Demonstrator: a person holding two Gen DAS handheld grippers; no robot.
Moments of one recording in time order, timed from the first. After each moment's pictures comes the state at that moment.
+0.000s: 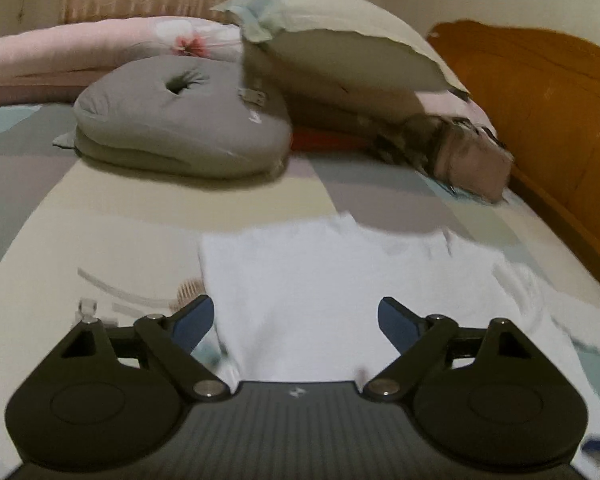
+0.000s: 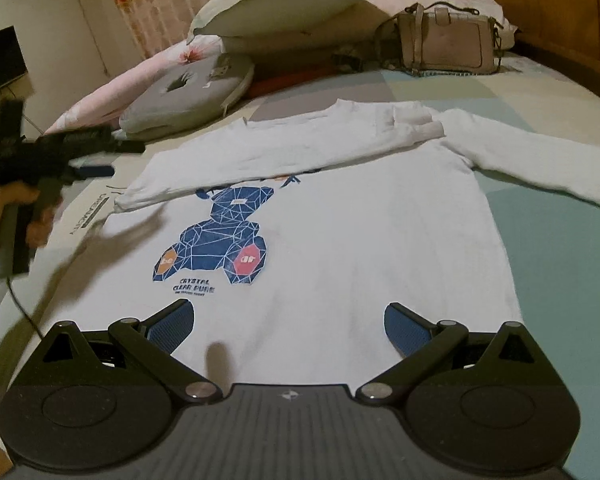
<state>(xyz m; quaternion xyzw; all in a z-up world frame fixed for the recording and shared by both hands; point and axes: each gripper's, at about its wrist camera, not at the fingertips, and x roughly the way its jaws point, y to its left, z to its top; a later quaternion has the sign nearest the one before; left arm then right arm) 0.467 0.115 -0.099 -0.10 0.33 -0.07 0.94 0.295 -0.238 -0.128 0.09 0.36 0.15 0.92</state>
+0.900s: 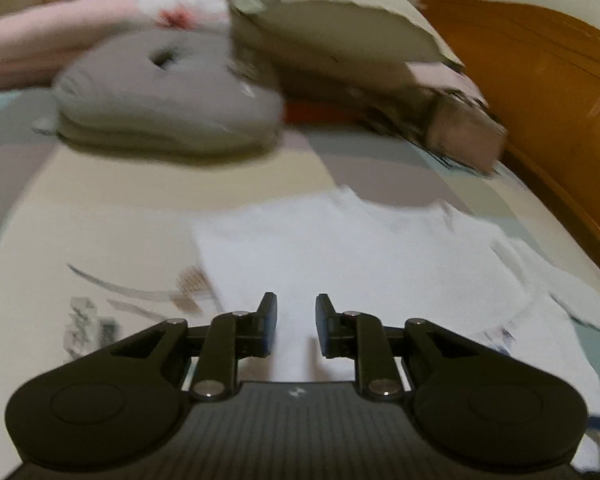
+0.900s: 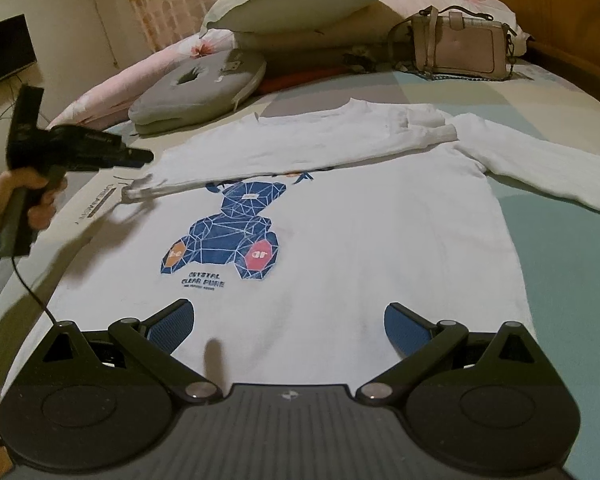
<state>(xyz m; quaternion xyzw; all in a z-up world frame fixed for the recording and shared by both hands) 0.460 0.116 -0.112 -0.08 0.37 -0.13 0.92 0.294 -0.232 -0.127 0.07 0.36 0.16 0.92</state>
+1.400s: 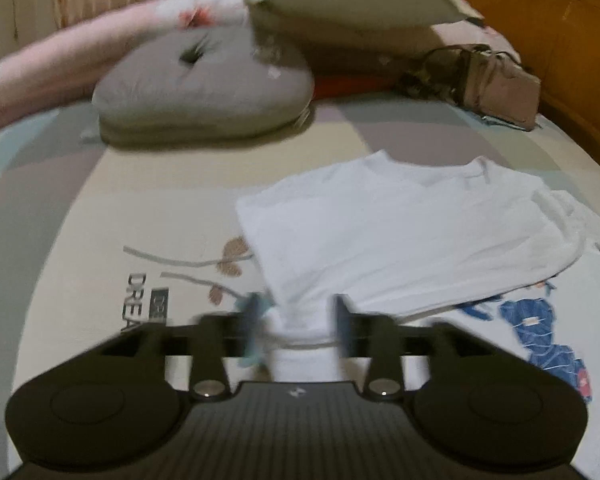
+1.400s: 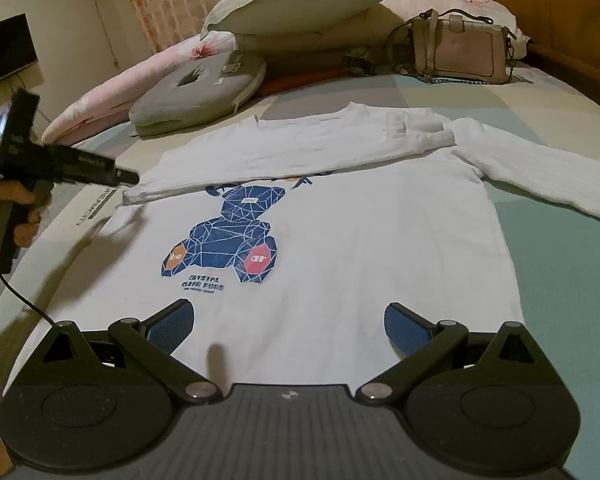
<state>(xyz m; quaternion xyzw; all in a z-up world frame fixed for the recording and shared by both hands) 0.437 0.088 -0.092 0.01 0.38 -0.05 0.92 0.293 -0.234 -0.122 0.07 0.36 0.16 0.92</state>
